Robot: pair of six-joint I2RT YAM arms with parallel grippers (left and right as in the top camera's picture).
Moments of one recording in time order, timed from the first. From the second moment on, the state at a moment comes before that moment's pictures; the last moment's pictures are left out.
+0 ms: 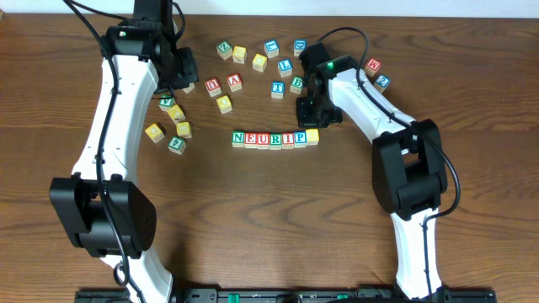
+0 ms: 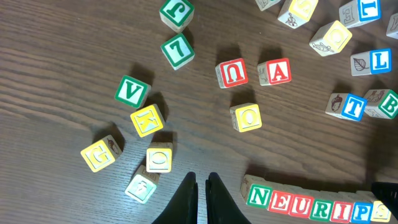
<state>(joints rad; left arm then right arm) -0.07 1.91 1.85 -1.11 0.02 -0.30 0.40 2.29 1.84 -1.03 -0.10 0.32</state>
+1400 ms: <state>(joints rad) -0.07 1.78 1.85 -1.09 -0.22 -0.23 0.25 2.29 2.20 -1.31 -0.11 0.24</state>
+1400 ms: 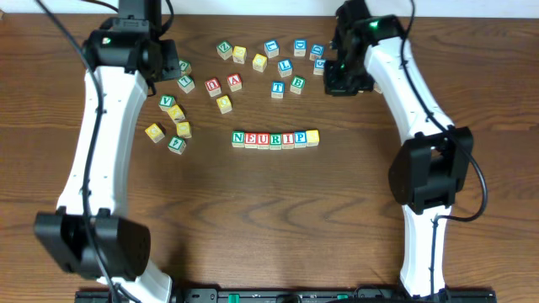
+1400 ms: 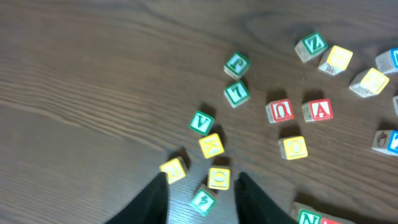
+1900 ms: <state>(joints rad) -0.07 1.75 1.85 -1.09 -0.27 -0.22 0.13 2.03 2.23 -1.40 -0.11 0.16</state>
